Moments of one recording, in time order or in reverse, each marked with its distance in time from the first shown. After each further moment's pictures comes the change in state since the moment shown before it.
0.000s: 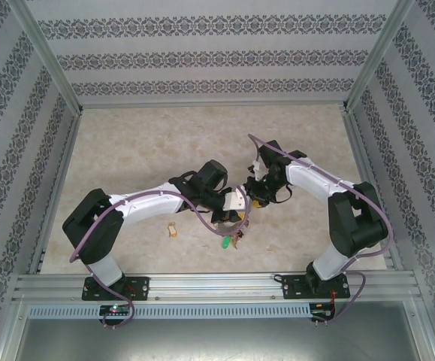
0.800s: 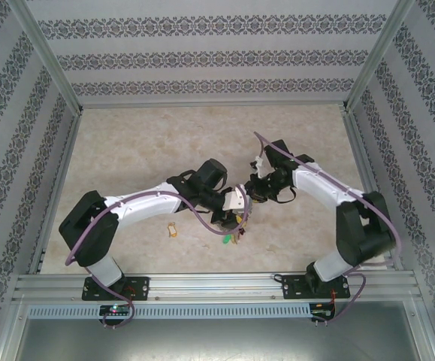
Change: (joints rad) left arm -0.006 -0.040 0.027 -0.048 0.071 -0.028; right arm -0.038 -0.146 -0.079 0.144 -0.040 -0.003
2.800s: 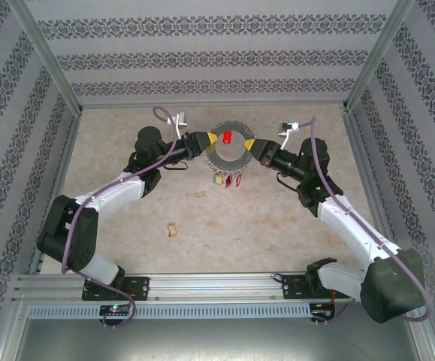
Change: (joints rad) left arm 0.420 -0.117 -0.166 0.923 -0.013 -1.705; right arm -0.034 -0.359 -0.238 1.003 0.057 0.474
